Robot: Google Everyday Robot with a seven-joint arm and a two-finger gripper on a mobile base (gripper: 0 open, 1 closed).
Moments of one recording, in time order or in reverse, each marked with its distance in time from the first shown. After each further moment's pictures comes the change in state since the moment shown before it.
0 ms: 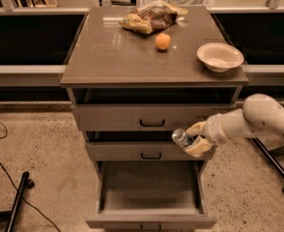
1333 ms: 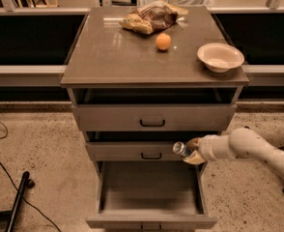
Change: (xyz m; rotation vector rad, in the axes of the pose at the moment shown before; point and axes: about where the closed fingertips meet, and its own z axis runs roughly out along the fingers) arm 0.105 -0.021 0.071 0.231 0.086 -0.005
